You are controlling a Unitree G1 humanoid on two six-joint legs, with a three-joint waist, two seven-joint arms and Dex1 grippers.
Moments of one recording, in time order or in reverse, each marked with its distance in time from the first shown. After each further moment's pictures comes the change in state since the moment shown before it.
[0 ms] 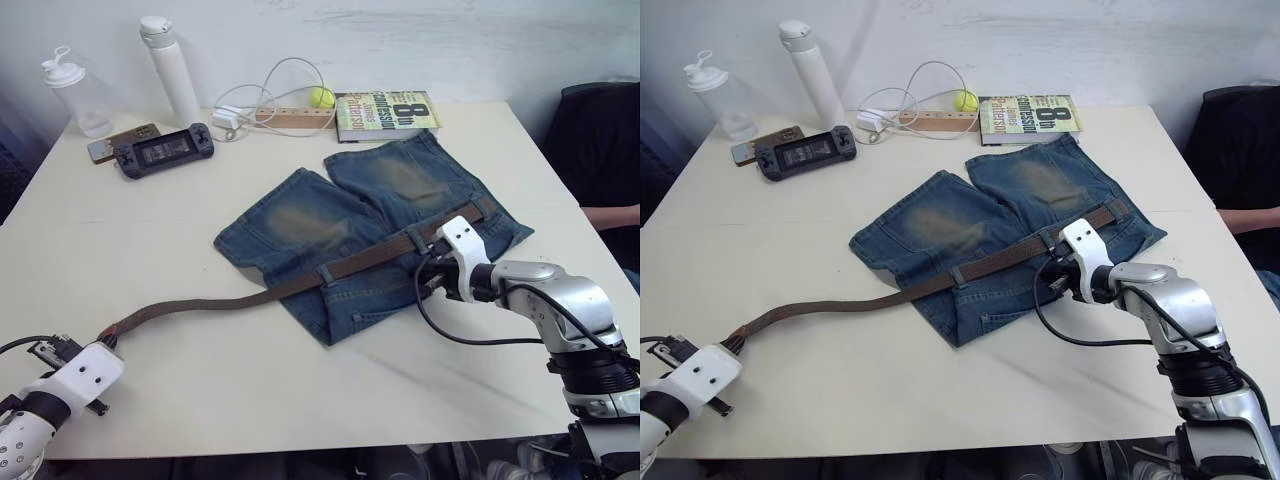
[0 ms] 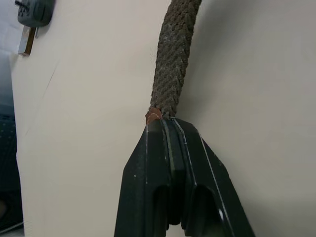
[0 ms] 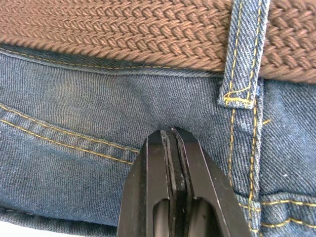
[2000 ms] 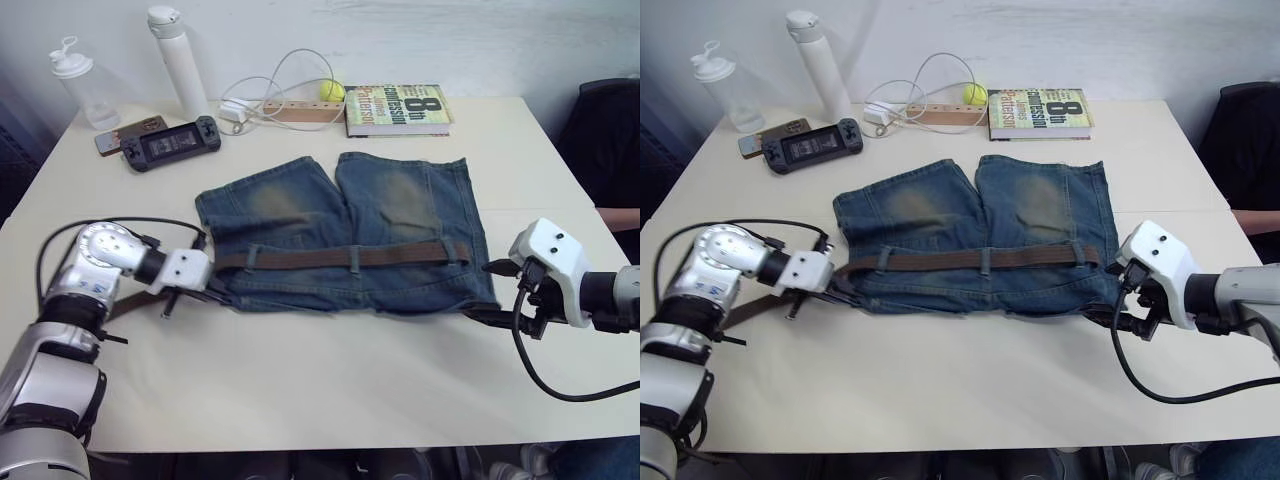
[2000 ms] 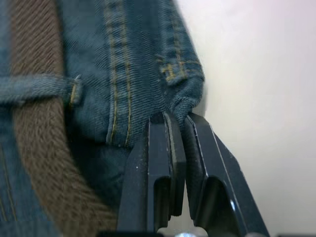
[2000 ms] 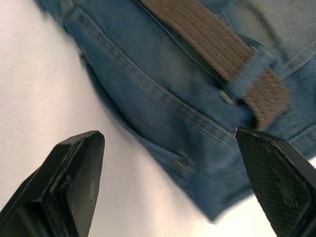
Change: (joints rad) left arm -1.401 0.259 -0.847 1.267 -0.315 -0.500 -1.105; right arm 0.343 -0.478 -0.317 -0.385 0.190 -0.066 0.284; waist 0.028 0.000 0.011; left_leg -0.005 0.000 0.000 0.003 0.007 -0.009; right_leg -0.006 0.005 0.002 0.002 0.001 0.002
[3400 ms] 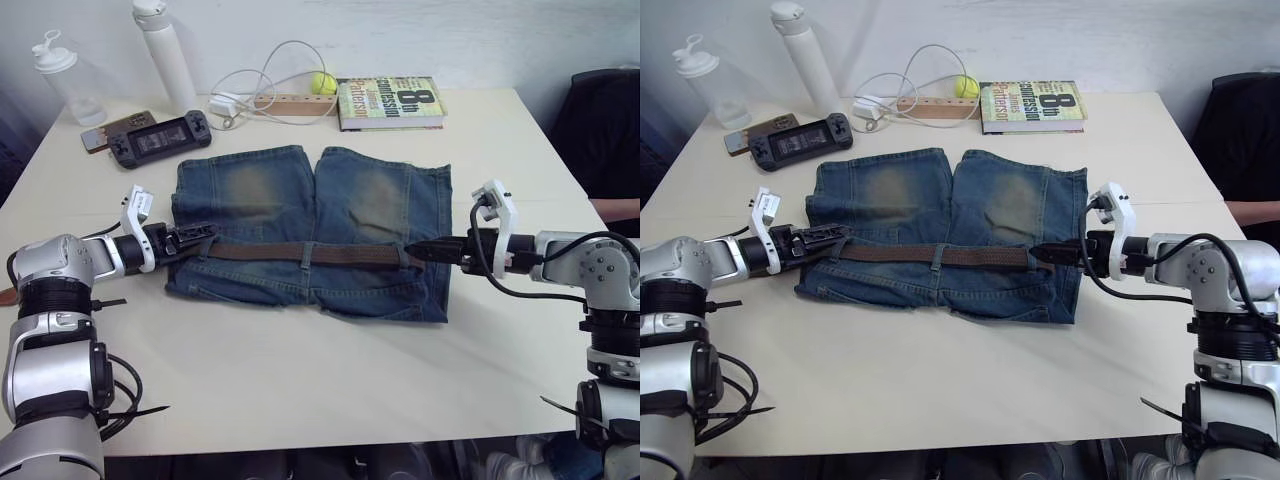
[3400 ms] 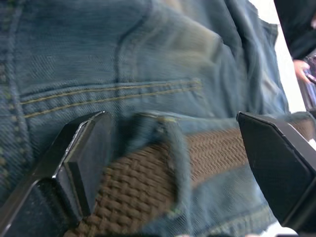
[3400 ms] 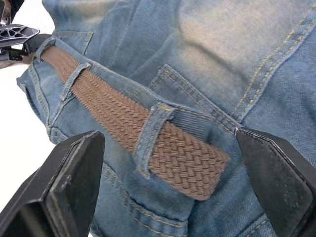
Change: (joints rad) left arm -0.041 -0.121 0.540 -0.130 -0.325 1.601 0.629; right arm -0.513 0.450 0.077 0.576 0.131 0.339 -0.161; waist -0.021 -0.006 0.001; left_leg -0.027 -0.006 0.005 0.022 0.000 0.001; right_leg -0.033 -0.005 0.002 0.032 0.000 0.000
